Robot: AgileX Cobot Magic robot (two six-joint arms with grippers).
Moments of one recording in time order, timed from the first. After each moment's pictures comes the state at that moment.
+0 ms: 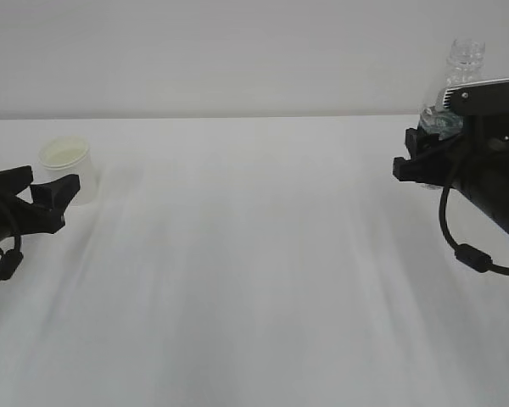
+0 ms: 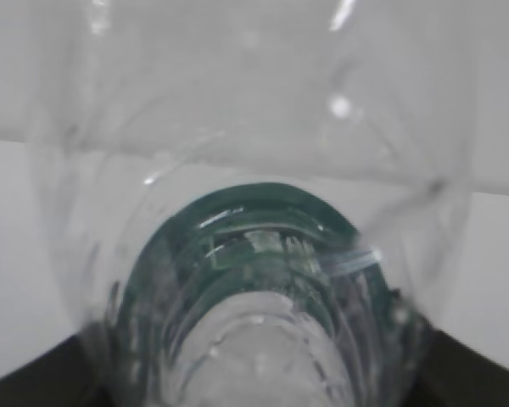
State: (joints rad) left arm -0.04 1.90 -0.50 0.26 -1.14 -0.11; right arm 0.24 1.76 -0.65 0.25 -0.79 -0.27
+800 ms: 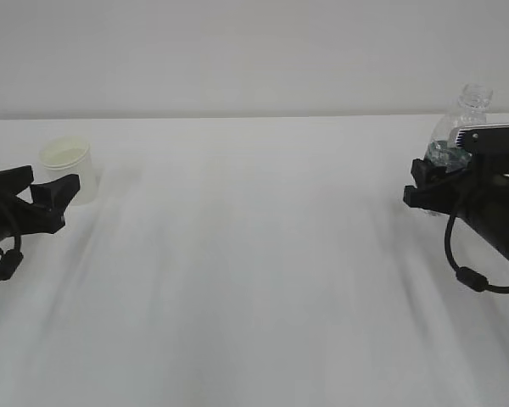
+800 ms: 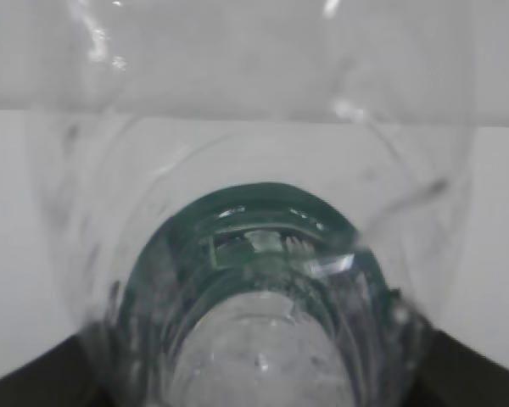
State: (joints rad) left arm -0.04 1.90 -0.50 0.27 -1.14 -0.11; right arm 0.10 1.99 -0.66 0.03 -0.97 -0.06
